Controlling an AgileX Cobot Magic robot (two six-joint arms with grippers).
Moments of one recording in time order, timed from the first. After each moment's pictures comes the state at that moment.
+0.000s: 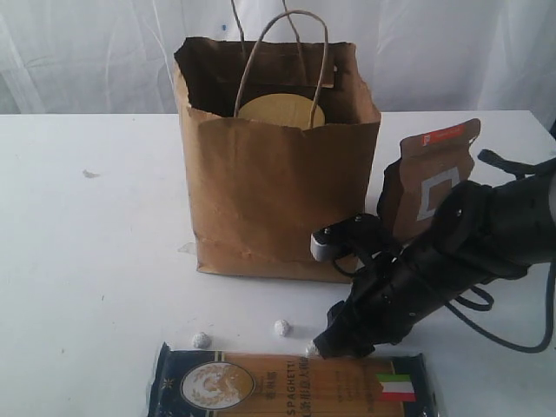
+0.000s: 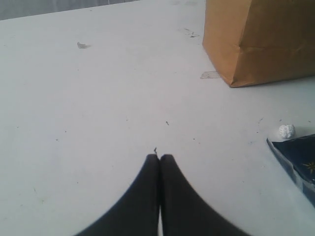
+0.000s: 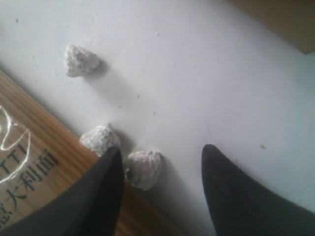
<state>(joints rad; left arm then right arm) -0.29 0.00 0.02 -0.10 0.39 0.12 0.48 1.74 -0.77 0.70 0.45 -0.80</state>
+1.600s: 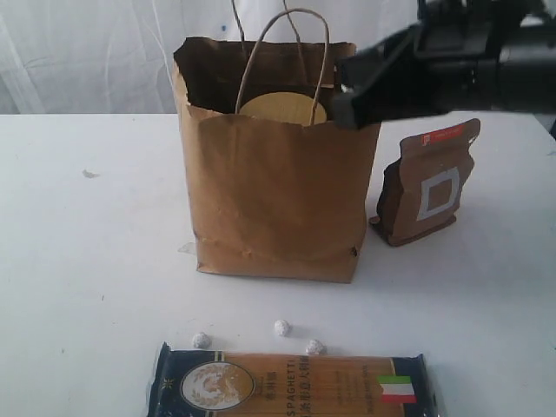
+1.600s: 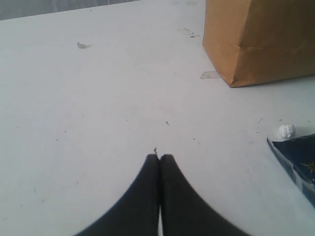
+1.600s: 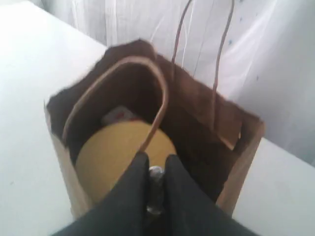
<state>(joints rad) -0.29 0.00 0.02 -0.10 0.39 0.12 0.50 1.18 -0.97 0.65 0.27 -0.76</state>
